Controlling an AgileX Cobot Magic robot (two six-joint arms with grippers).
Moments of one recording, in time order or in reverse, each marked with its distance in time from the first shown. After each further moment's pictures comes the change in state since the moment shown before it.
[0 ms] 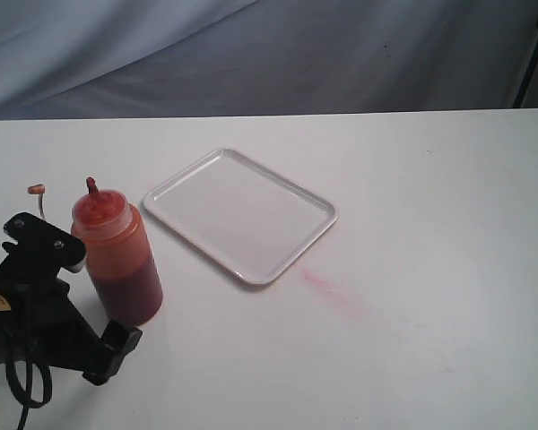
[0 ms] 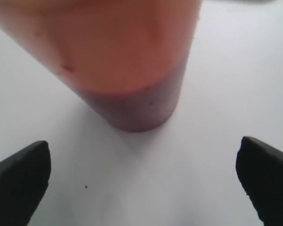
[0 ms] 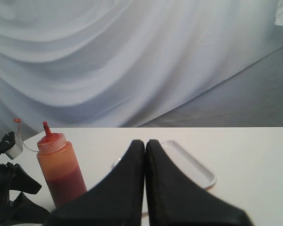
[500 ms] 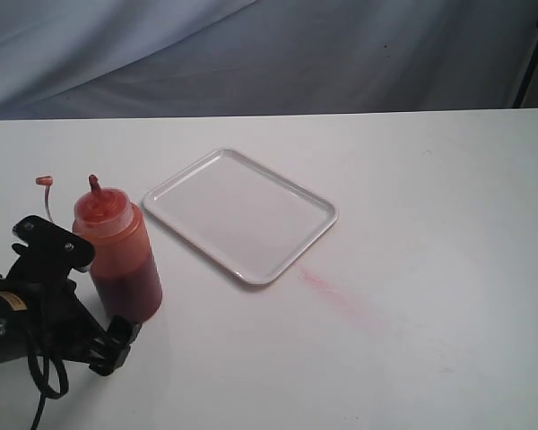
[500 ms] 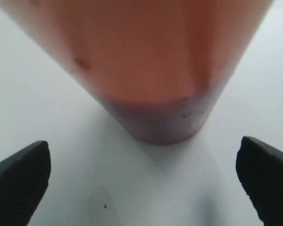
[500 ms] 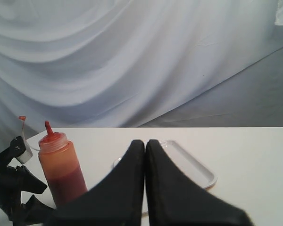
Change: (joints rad) left arm -0.002 0.120 0.000 0.000 -0.151 0.000; right arm 0.000 0.000 0.000 0.000 0.000 0.000
